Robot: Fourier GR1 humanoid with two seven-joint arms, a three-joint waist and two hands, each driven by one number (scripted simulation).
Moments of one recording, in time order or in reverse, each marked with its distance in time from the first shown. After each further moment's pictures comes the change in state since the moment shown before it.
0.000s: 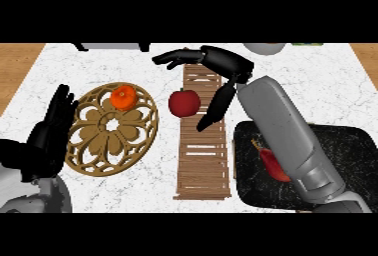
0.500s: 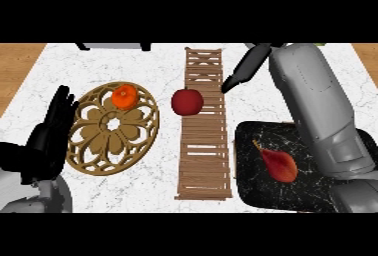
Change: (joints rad) left arm 0.013 -0.008 -0.005 -0.020 -0.007 -0.002 0.002; right arm -0.149 -0.100 -0.228 0.152 -0.170 0.072 0.132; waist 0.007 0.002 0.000
